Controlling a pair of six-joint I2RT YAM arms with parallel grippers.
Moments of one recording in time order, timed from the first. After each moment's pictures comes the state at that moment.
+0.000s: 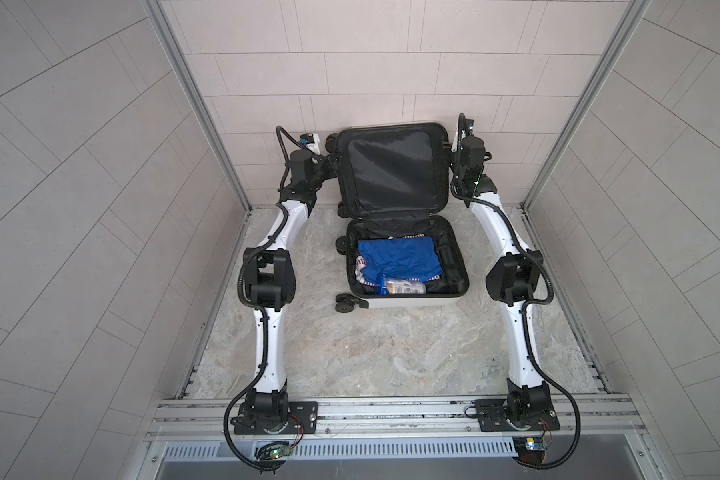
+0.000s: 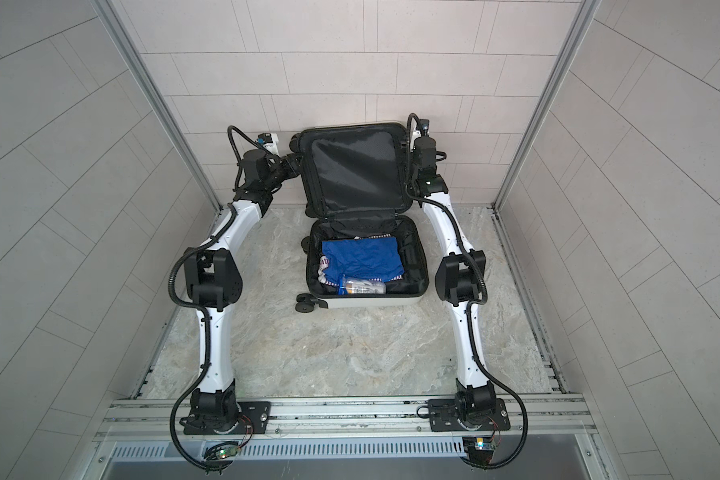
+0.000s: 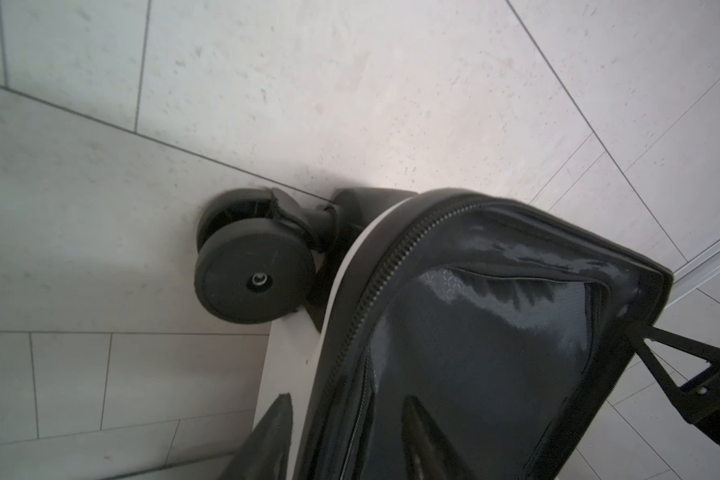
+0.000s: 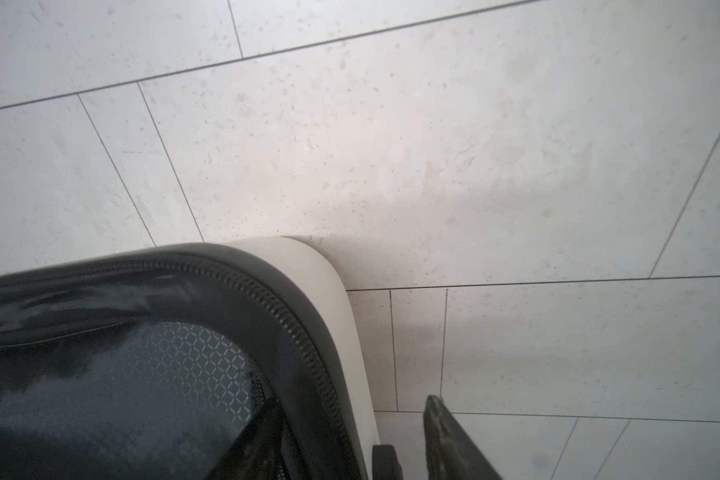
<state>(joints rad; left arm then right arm) -0.09 2.35 2.24 0.08 0.35 -0.48 0.13 2.45 2.61 -0.16 0.11 0.15</state>
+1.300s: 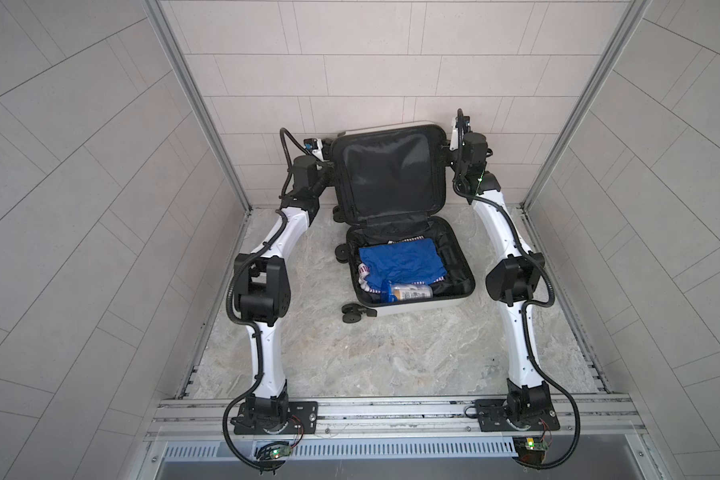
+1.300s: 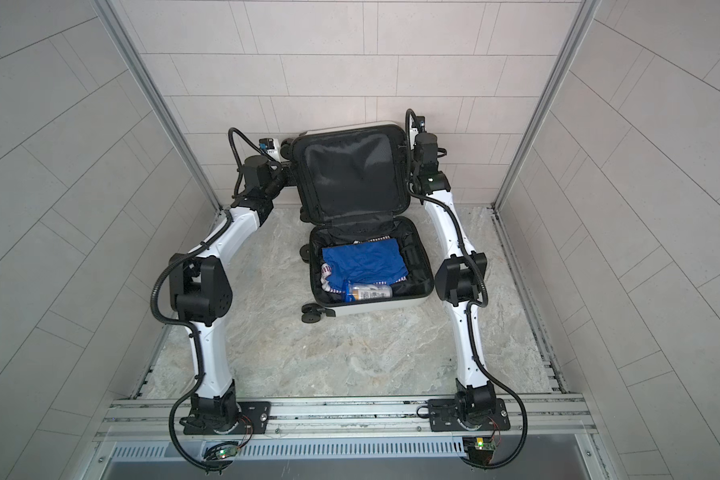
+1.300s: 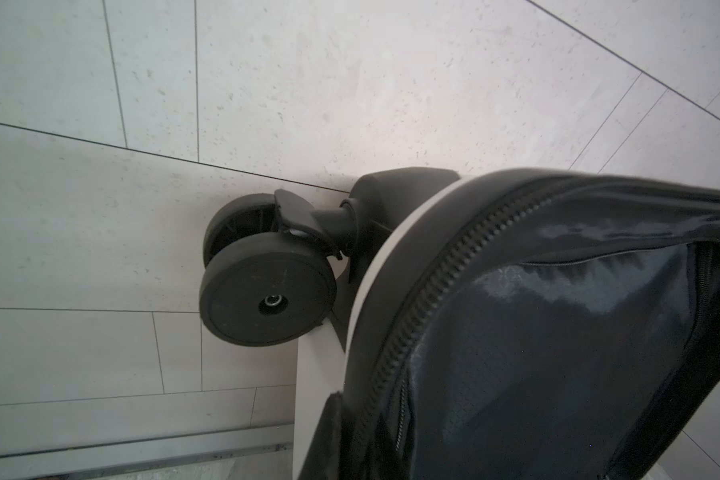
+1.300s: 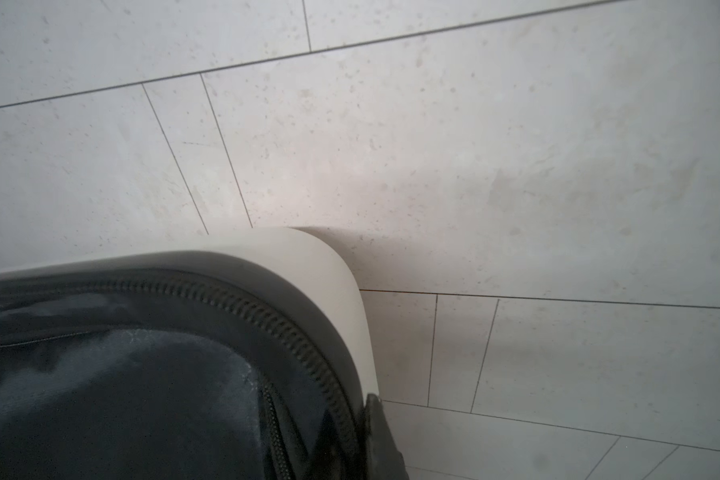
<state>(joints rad) -0.15 2.07 1.86 0.11 0.14 -0.27 0.14 2.40 2.63 -0.31 -0.01 0.12</state>
